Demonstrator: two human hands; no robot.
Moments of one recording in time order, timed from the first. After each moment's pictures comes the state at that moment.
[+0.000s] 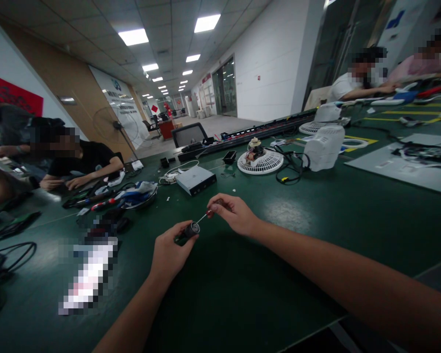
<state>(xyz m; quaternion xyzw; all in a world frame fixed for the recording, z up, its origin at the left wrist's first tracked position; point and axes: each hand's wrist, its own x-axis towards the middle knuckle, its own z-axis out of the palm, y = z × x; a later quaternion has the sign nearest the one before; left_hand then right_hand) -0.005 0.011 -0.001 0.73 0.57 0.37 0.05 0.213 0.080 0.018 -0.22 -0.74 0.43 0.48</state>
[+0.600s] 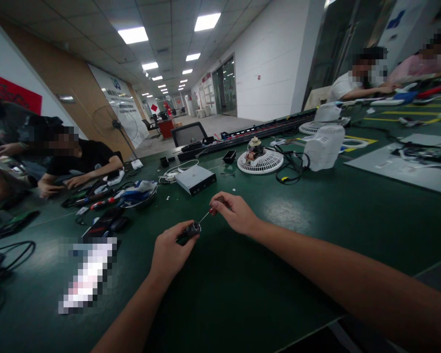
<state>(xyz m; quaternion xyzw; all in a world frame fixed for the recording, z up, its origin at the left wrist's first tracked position) -0.006 0.012 -0.006 0.75 0.57 0.34 0.03 0.213 0.081 0.016 -0.28 -0.74 0.39 0.48</state>
